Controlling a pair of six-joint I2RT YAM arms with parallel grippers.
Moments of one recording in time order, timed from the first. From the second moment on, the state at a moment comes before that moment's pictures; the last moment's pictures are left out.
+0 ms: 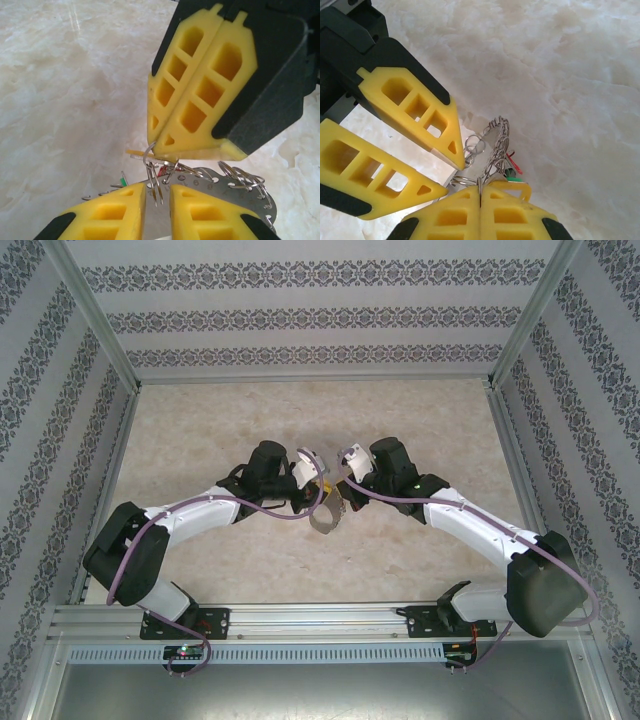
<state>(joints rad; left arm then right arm) -0.60 1.53 0.86 0.11 0.55 0.22 0.56 1.31 0.85 -0.25 -0.34 -0.02</state>
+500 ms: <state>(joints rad) -0.60 1.56 0.89 0.08 0.56 0.24 0.56 1.30 0.85 -0.25 -0.34 -0.02</state>
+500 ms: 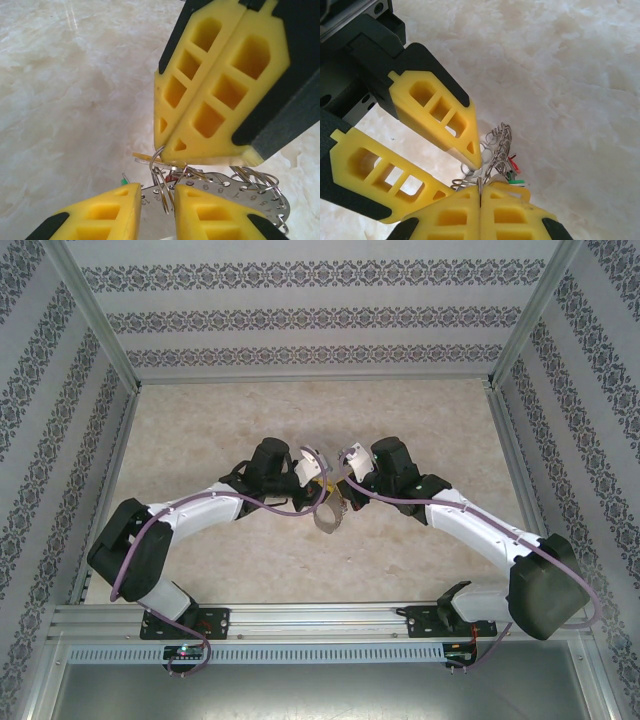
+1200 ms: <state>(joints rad) -0.60 1.59 0.92 0.05 0.59 0.26 0.56 1.29 0.83 -0.25 -0.35 -0.02</state>
